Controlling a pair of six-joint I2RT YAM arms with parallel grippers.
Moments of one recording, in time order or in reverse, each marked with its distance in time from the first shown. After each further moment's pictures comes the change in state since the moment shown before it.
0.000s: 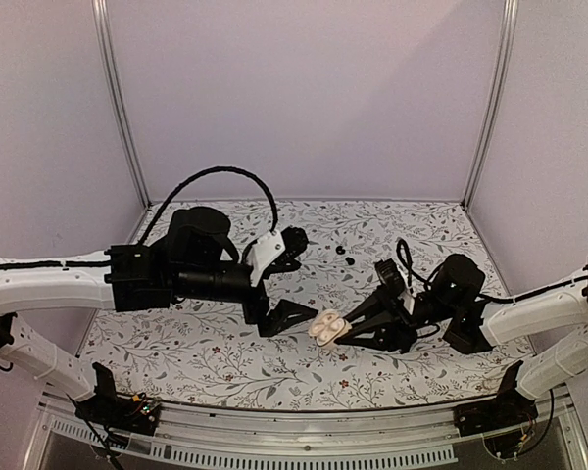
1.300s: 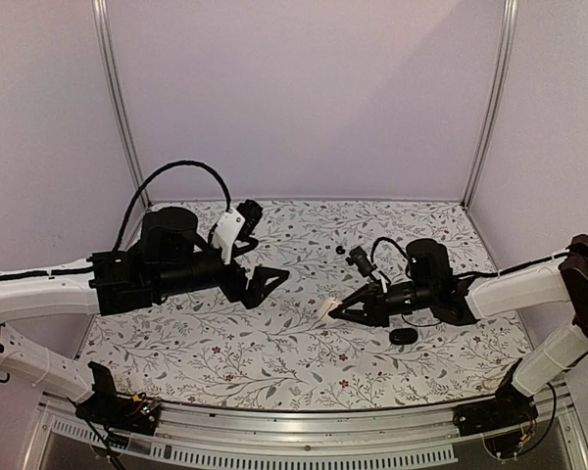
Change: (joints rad) left arm 0.093 -0.121 -0.130 0.093 -0.226 -0.152; right arm -0.185 0.125 0.138 -0.559 0.191 -0.001
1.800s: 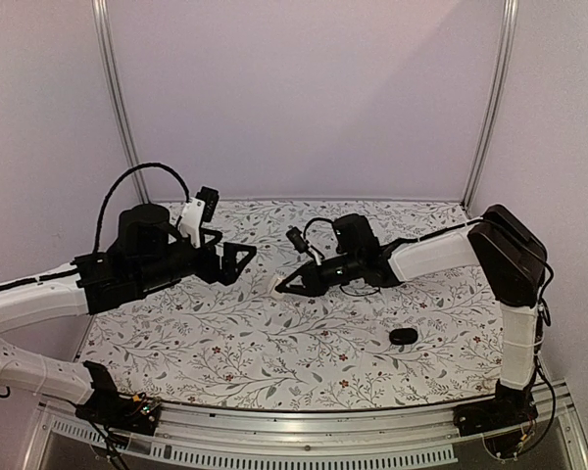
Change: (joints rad) left arm 0.190 -0.094 -0.098 0.021 -0.021 -0.183; right arm 0.058 0.530 0.616 -0.222 0.055 -0.031
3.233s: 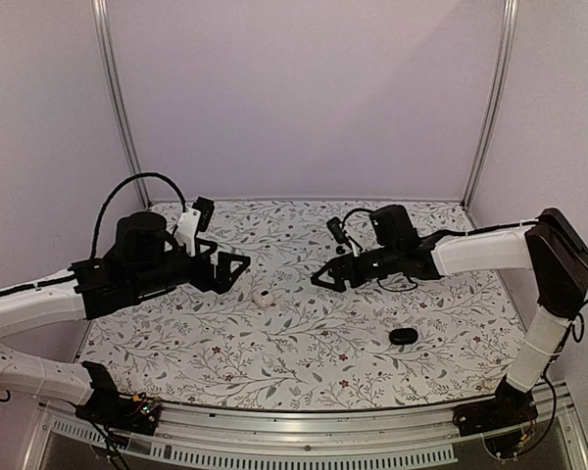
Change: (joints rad) left arm 0.029 -0.047 -0.058 -0.031 0.032 -0.020; right arm -0.089 -0.221 -0.139 -0.190 0.168 0.003
